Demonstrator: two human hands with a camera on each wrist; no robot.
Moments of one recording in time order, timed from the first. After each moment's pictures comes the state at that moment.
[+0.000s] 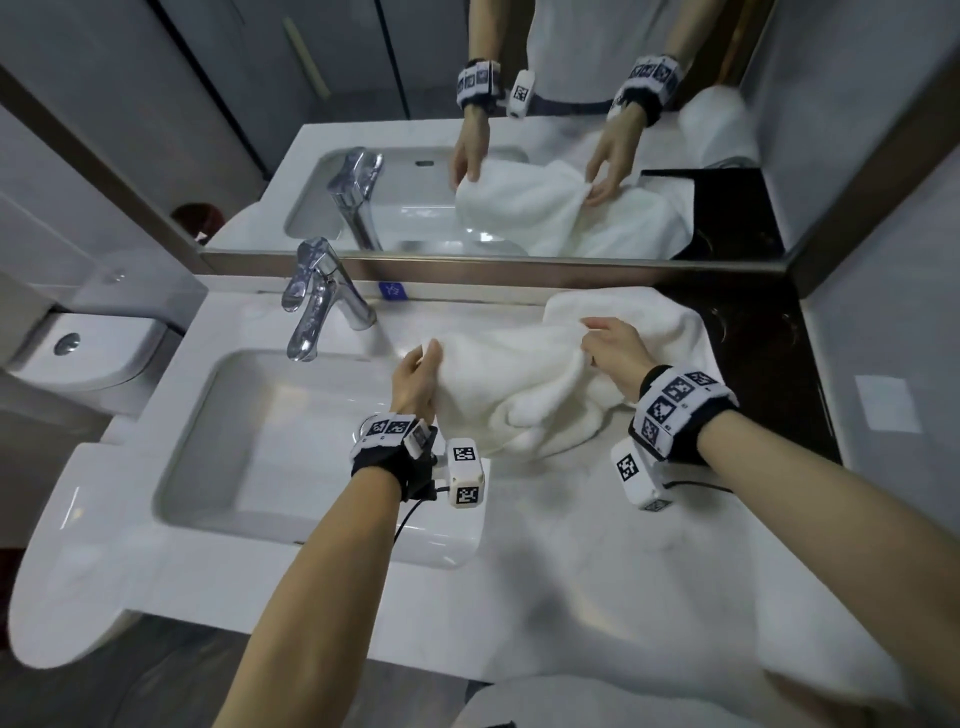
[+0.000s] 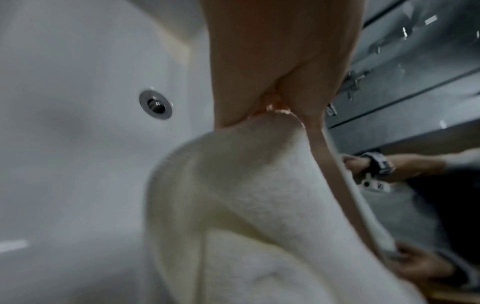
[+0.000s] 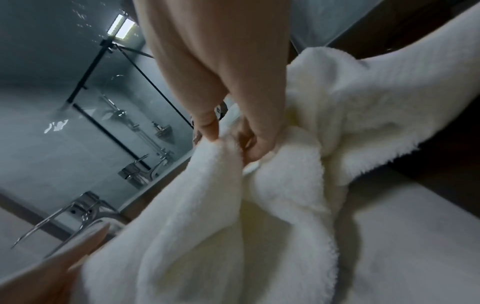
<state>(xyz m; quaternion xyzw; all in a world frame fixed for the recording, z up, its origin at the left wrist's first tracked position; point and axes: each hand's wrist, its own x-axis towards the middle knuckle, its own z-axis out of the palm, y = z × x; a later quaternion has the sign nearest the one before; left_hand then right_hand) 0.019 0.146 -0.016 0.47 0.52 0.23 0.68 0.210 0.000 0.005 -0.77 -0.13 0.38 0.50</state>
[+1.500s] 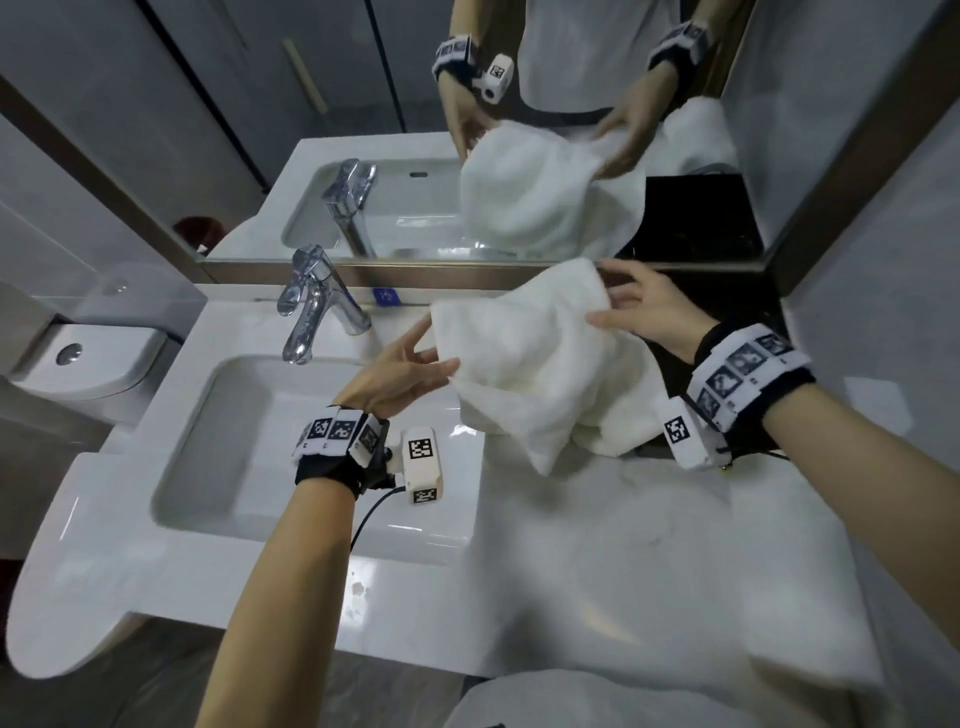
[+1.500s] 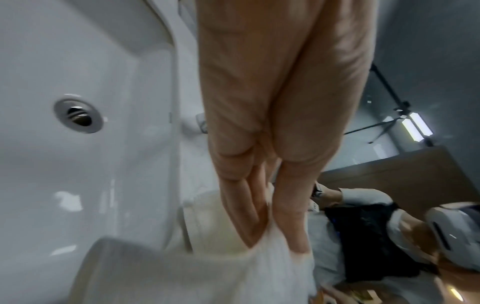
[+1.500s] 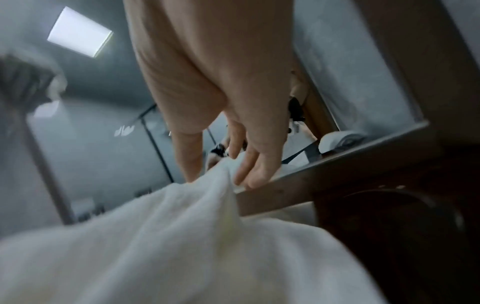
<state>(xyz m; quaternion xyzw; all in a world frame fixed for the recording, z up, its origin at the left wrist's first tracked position) -0.002 0.150 0.048 0.52 0.32 0.06 0.79 0.246 -0.036 0.073 -0.73 -0.28 0.36 0.50</state>
